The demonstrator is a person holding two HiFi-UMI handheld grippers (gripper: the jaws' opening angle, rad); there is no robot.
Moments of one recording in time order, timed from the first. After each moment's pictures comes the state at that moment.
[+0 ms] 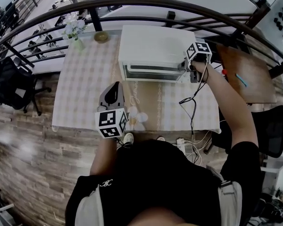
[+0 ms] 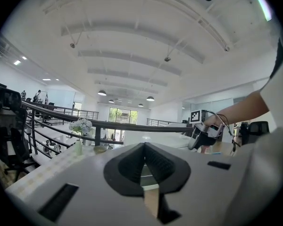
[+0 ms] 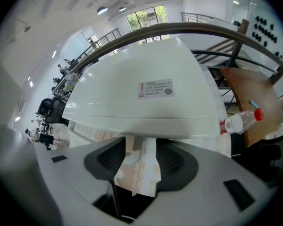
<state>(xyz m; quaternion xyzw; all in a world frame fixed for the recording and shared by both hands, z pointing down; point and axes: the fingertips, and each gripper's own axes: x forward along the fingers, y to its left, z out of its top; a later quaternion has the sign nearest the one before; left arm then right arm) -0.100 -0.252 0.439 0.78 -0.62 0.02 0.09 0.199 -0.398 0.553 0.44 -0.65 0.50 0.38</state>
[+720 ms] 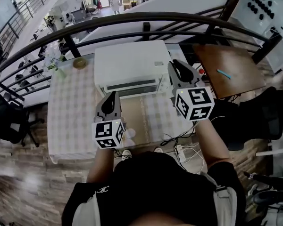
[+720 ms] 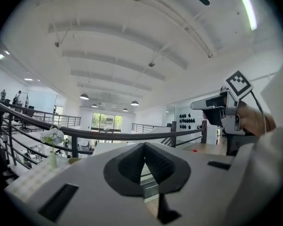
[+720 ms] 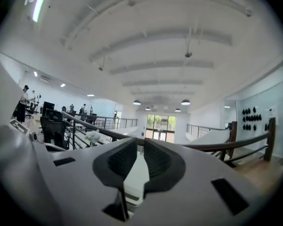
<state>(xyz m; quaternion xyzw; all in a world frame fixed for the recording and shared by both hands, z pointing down) -0.008 -0.277 0.395 0.84 -0.54 0.01 0.05 0.197 -0.307 0.293 0.59 -0.81 -0.03 0.05</state>
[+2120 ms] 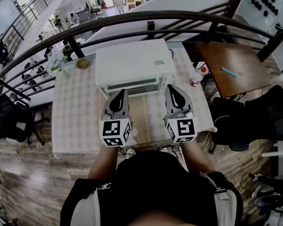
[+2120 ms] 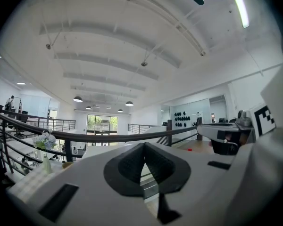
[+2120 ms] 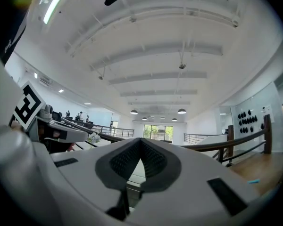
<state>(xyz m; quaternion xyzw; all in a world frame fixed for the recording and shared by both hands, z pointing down) 0.037 -0.268 0.387 0.85 -0.52 0.02 0.02 0.199 -0.245 0.367 0.60 -0.79 -0.09 -0.01</state>
